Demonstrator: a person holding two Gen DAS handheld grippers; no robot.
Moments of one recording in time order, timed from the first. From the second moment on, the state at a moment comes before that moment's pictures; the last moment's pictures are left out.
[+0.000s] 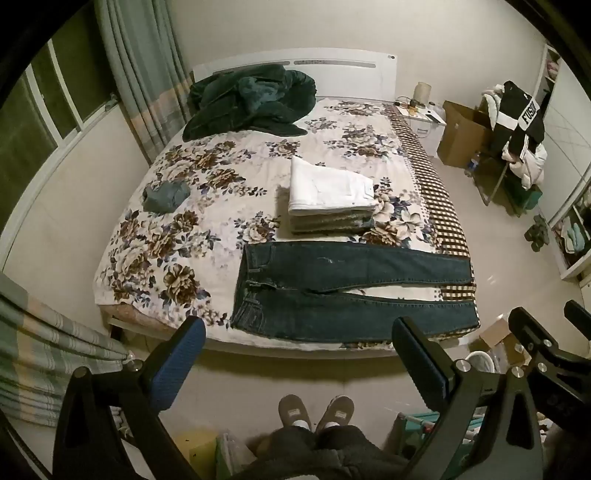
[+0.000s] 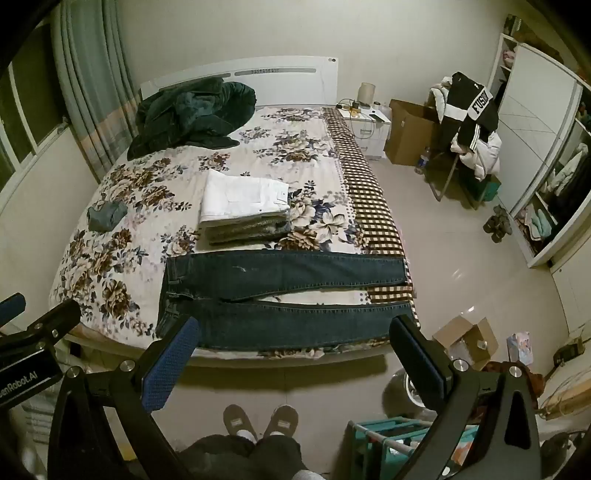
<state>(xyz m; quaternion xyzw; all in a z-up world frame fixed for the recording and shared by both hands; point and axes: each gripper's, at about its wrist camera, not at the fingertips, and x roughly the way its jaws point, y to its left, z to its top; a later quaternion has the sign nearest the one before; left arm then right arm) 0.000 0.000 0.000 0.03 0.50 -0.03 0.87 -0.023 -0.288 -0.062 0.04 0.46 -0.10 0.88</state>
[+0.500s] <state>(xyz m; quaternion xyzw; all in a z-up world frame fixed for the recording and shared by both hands) 0.000 0.000 0.000 0.04 0.49 -0.02 0.87 -0.020 -0.288 -0.062 0.04 0.46 -0.10 0.88</state>
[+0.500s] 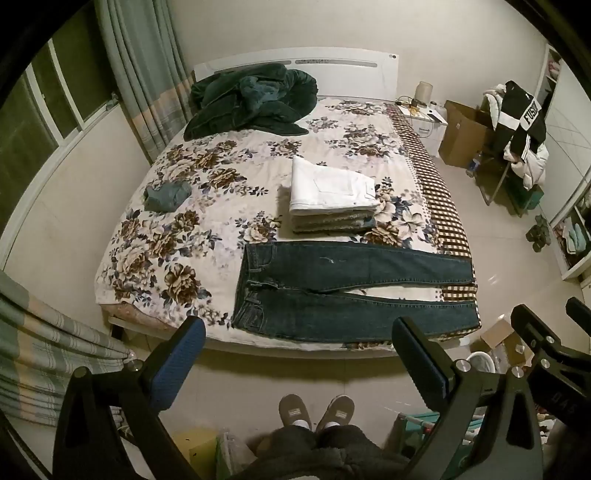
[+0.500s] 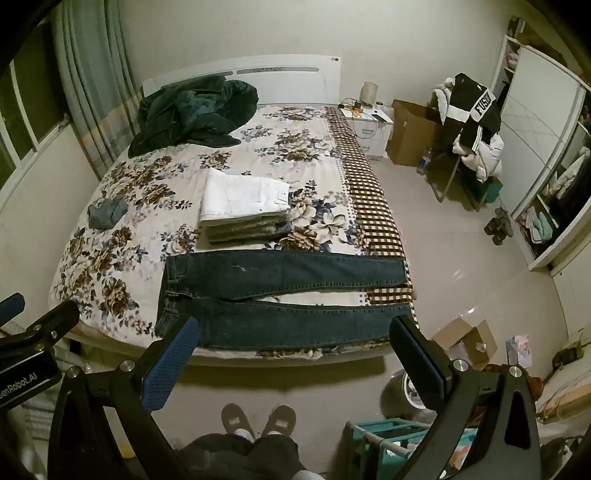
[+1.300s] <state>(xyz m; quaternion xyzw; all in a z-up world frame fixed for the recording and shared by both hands) 0.000 0.000 0.000 0.04 0.49 -0.02 0.87 -0.021 -0.286 -0.064 0.03 0.47 -0.09 0.88</state>
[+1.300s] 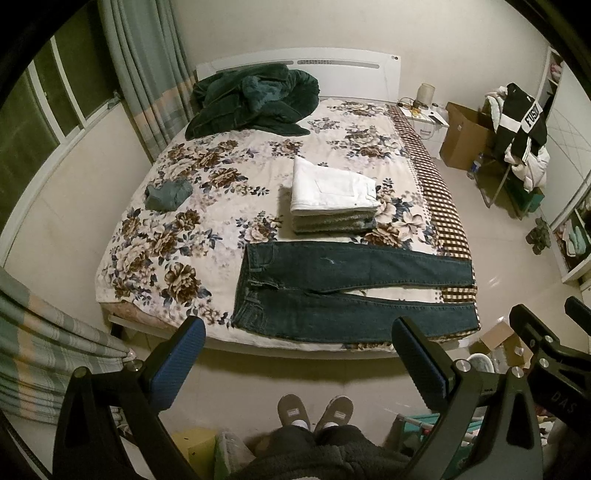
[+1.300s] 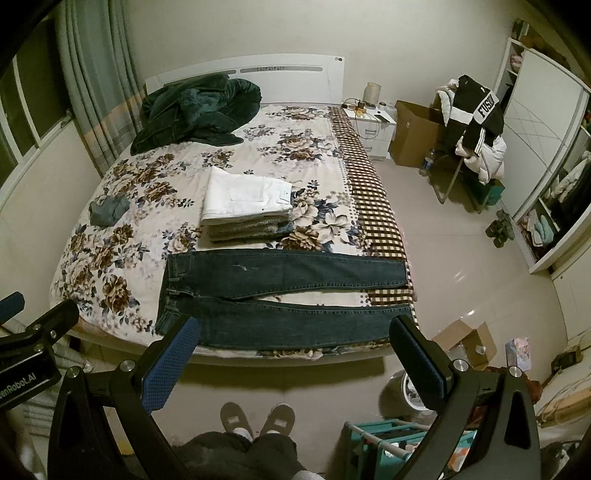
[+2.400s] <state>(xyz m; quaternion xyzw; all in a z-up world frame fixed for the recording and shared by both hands) 0.000 0.001 0.000 0.04 0.49 -0.02 0.87 -0.022 -0.278 -0.064 0.03 0.46 -0.09 0.88</state>
